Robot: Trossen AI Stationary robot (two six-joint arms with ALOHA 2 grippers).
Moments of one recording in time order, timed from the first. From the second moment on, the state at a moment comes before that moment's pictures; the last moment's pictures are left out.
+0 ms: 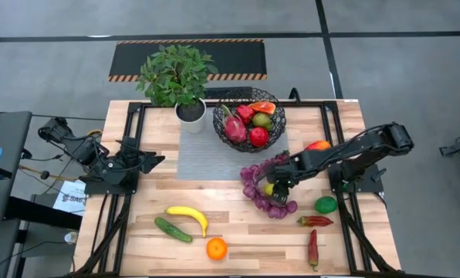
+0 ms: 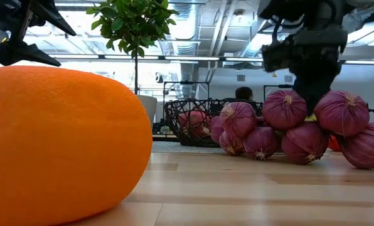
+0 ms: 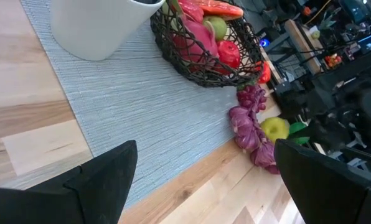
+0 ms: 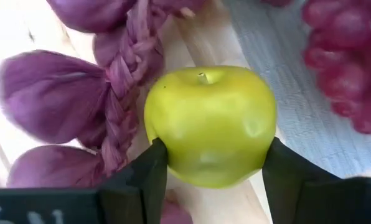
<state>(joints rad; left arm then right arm) -0.58 0.44 0.59 -0.96 -0.86 -1.51 0.16 1.44 0.90 -0.69 -0.03 0.66</state>
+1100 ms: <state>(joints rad) -0.58 0.44 0.59 -0.96 -0.87 -1.56 -0.49 1.66 1.36 -0.46 0.14 0.31</state>
